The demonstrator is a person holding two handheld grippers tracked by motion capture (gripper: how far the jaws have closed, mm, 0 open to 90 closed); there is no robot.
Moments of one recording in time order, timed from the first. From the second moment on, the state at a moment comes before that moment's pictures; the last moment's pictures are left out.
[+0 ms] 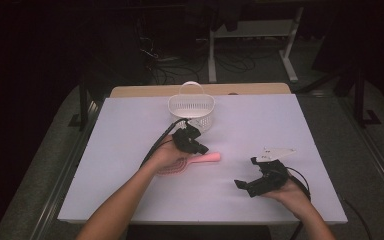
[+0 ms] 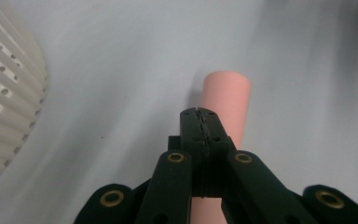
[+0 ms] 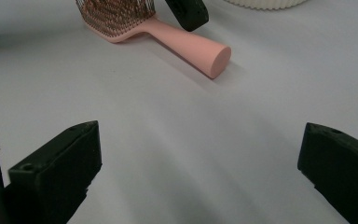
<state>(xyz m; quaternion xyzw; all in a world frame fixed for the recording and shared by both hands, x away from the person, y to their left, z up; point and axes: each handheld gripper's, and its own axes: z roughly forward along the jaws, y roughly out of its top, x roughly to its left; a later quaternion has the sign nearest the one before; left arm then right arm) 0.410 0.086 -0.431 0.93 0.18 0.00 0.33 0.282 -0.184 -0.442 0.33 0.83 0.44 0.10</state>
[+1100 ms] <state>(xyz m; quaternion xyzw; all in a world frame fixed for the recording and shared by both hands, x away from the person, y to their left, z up) 0.379 0.062 -0.439 0.95 0.12 -0.03 0.28 0.281 -0.184 -0.442 0.33 0.83 0.44 0.10</state>
